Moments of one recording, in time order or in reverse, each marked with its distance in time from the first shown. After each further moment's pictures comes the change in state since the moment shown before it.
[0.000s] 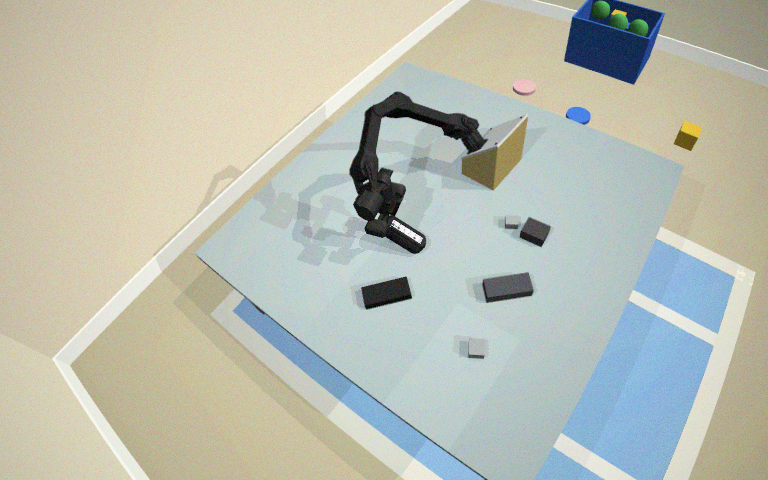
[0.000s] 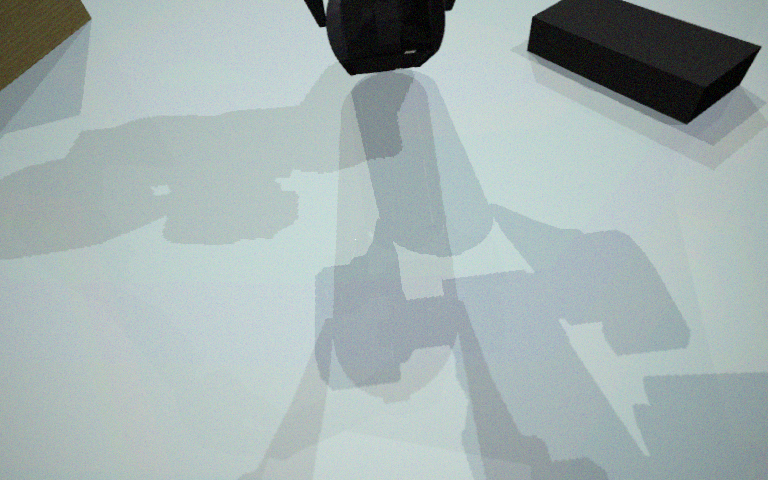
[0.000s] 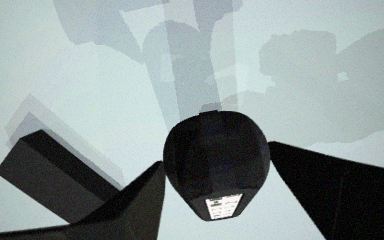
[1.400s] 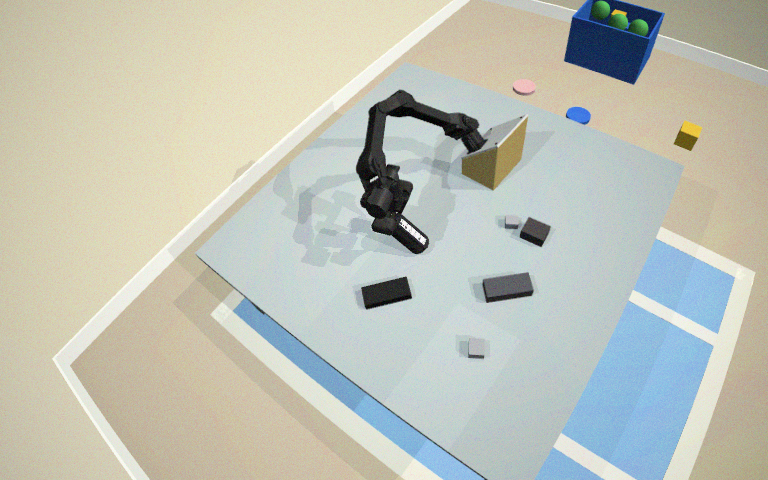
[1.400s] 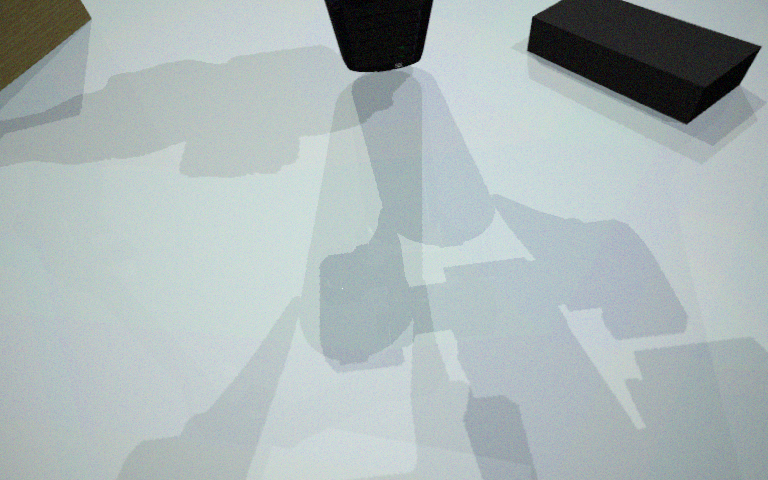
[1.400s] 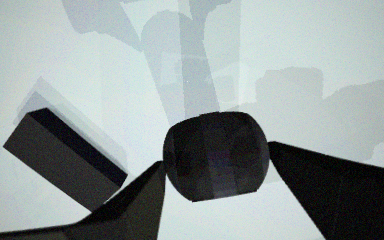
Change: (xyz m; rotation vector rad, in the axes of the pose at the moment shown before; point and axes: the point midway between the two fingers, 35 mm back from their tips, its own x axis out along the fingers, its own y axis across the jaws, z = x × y) arm -0.019 -0.001 -0.025 -0.001 -0.001 0.004
